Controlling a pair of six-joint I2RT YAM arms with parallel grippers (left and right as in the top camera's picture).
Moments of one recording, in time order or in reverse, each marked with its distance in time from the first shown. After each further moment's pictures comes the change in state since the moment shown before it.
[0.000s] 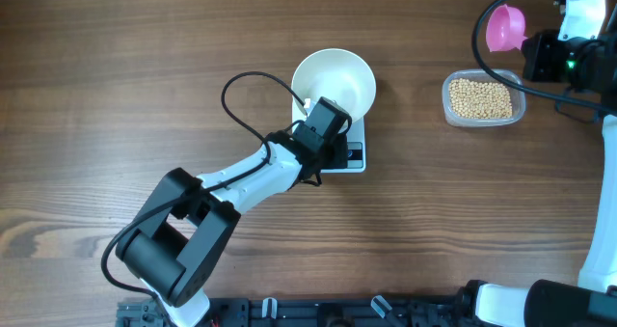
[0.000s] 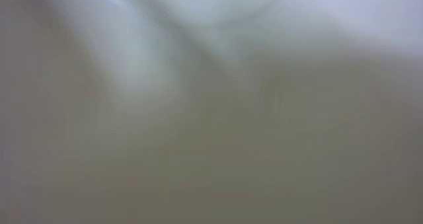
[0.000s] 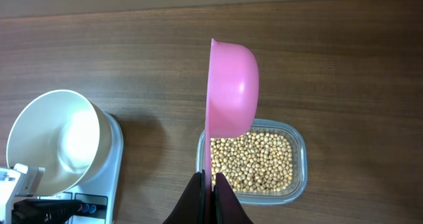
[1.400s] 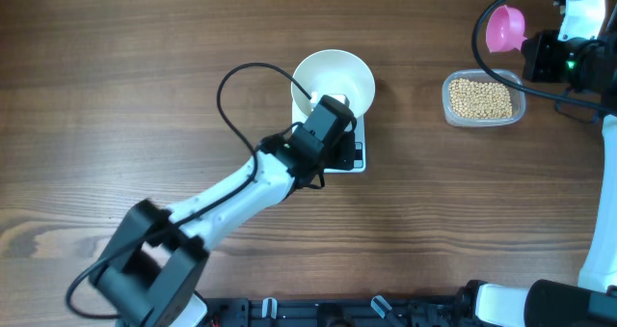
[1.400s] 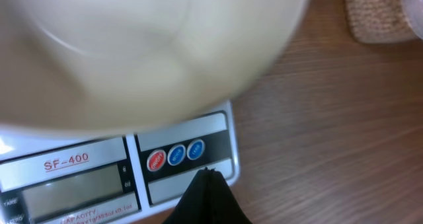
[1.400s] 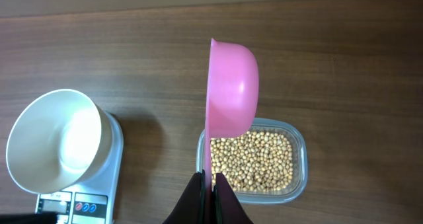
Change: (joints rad) left arm -0.042 -0.148 0.004 -0.037 -0.010 0.048; right arm 0.000 0.000 0.000 -0.003 0.000 0.000
